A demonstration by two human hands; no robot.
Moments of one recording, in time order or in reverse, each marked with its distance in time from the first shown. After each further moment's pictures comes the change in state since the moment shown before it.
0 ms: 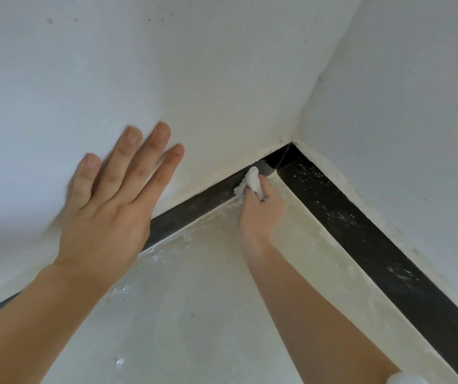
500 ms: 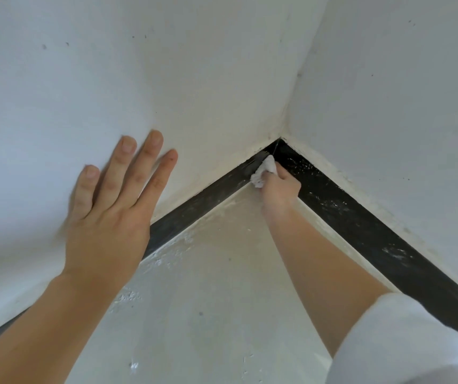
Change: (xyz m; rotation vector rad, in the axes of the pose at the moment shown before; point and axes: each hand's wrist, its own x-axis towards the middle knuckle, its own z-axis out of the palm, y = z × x) left_hand 0.000 -0.002 -0.002 -0.060 -0.033 0.000; right_hand 0.051 0.000 -0.017 0.196 0.064 0.247
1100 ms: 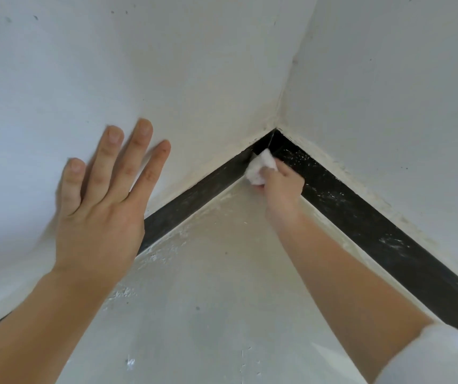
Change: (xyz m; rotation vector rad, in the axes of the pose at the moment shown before) left_hand 0.002 0.002 -0.001 -0.045 -0.008 -0.018; right_hand -0.028 -0.023 -0.019 -0.138 -0.041 0.035
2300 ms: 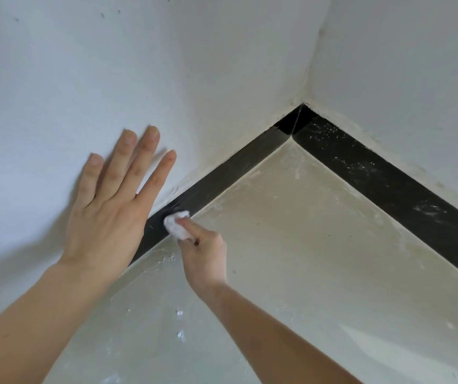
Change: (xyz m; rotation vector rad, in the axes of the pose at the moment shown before) left_hand -0.033 -0.047 -0.033 -0.191 -0.176 0.117; right_hand -0.182 0.078 0.061 -0.004 -0.571 0.039
